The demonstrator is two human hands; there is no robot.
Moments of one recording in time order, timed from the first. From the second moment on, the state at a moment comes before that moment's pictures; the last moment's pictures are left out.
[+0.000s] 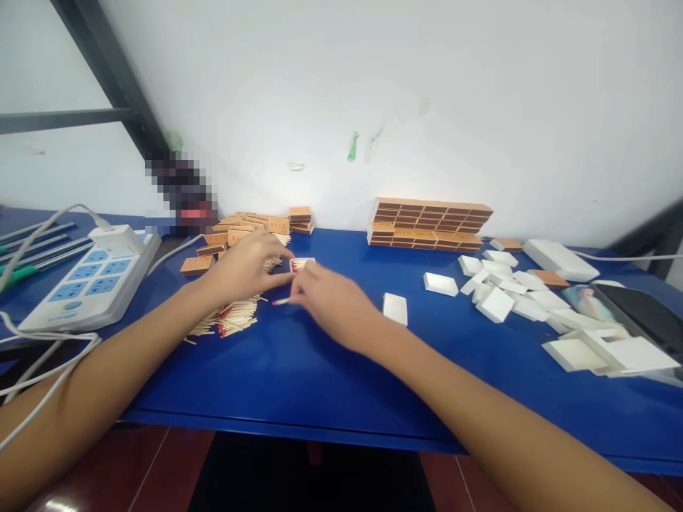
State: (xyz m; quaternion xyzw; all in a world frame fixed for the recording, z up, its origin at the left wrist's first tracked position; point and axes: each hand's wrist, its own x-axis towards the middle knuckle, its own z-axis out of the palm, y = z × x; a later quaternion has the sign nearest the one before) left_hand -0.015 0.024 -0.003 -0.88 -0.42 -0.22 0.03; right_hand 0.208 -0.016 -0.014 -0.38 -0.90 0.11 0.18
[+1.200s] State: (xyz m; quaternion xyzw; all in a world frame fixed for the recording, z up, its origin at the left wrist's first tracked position) left_hand -0.017 0.028 -0.001 -0.87 -0.41 -0.26 -0.01; right_hand 0.176 -0.038 -0.029 -0.32 -0.90 0.20 0.20
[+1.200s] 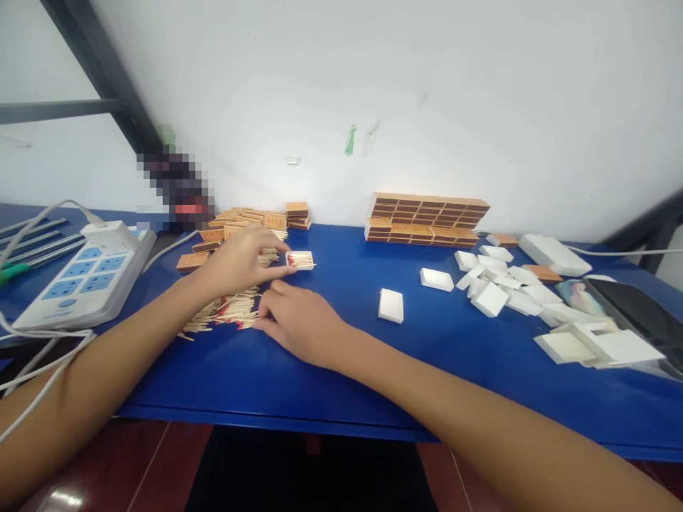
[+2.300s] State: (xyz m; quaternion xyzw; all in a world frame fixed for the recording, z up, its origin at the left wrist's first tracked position) left_hand -0.020 0.029 -0.004 -0.88 -0.42 -0.23 0.01; right_hand 0.242 -0.001 -0.001 -0.36 -0.90 0.22 0.09
